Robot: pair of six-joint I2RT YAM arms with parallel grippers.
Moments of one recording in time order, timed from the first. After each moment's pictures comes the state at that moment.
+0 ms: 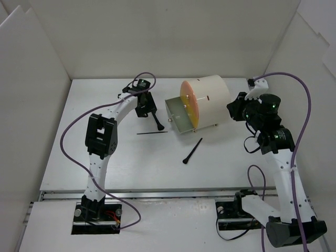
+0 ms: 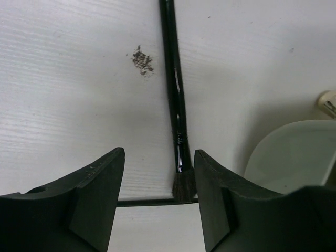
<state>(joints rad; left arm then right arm) -0.37 2.22 1.91 -0.75 0.00 -0.71 0.09 1.02 1.19 -0.50 -0.20 0.16</state>
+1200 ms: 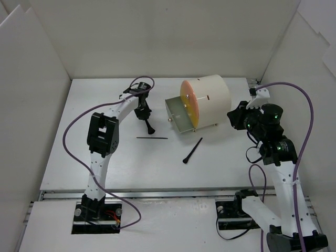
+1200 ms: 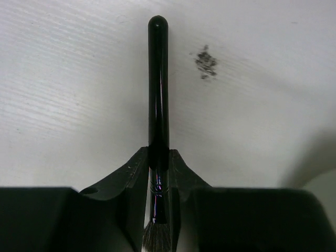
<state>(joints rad) -0.39 2.29 1.95 -0.86 -0.16 -0.77 0.10 0.87 1.09 -0.55 -0.22 0.18</state>
